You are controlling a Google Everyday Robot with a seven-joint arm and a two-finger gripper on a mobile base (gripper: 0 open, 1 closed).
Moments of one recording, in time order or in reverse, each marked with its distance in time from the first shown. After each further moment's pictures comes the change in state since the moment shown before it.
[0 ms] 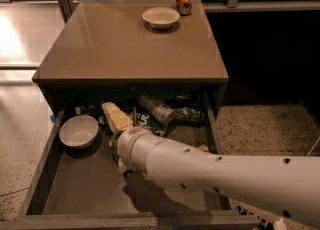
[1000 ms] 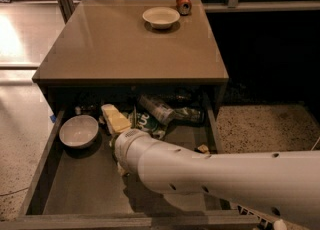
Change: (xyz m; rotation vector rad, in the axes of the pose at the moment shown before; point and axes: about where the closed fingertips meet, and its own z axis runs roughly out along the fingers) arm 0.000 0.007 0.000 -0.030 0.065 -0.005
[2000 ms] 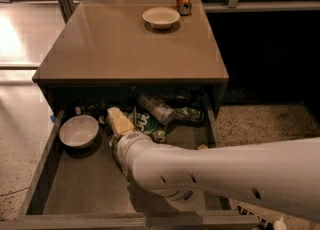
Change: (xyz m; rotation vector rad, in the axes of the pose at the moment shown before) arm 0.020 0.017 0.009 -0.035 0.107 0.000
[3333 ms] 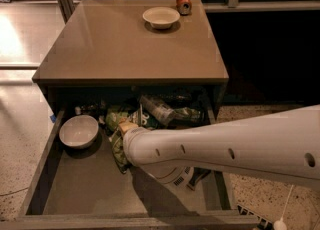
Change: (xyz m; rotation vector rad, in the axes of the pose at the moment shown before) arm 0.037 0.016 0.035 -0.088 0.075 0.034
